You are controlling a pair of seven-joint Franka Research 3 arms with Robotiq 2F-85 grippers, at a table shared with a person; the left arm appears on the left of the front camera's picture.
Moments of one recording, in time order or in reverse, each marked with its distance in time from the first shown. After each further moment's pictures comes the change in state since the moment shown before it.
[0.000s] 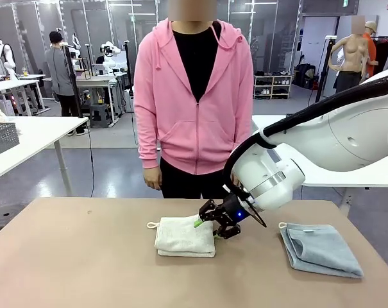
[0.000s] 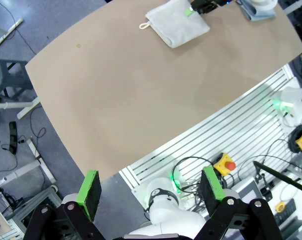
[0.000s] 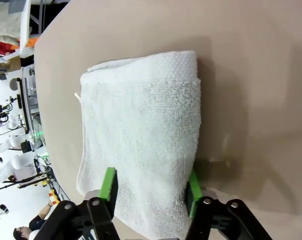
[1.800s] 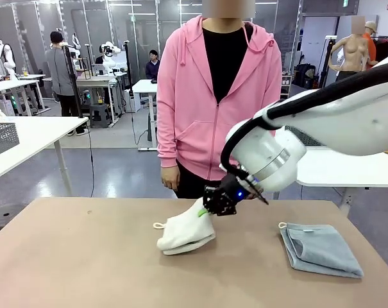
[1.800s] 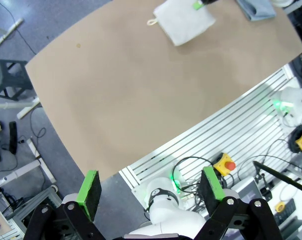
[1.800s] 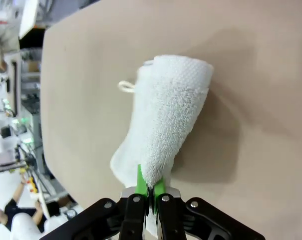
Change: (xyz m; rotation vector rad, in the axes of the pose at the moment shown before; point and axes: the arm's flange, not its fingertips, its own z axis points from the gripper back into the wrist) left arm 0.000 0.000 0.000 0.000 0.000 0.000; right arm -0.017 0.069 0.070 -0.088 -0.009 0.178
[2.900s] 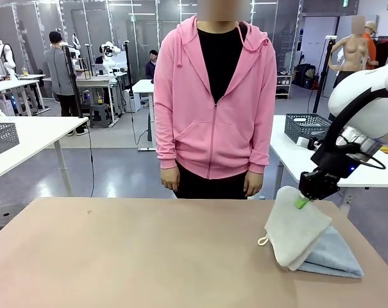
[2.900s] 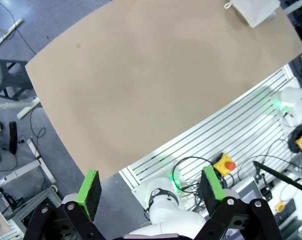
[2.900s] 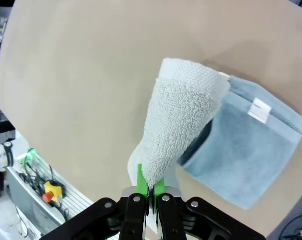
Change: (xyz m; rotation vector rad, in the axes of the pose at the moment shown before) left arm 0.000 0.000 0.000 0.000 0.000 0.000; right arm -0.036 -0.103 0.215 -0.243 0.099 0.228
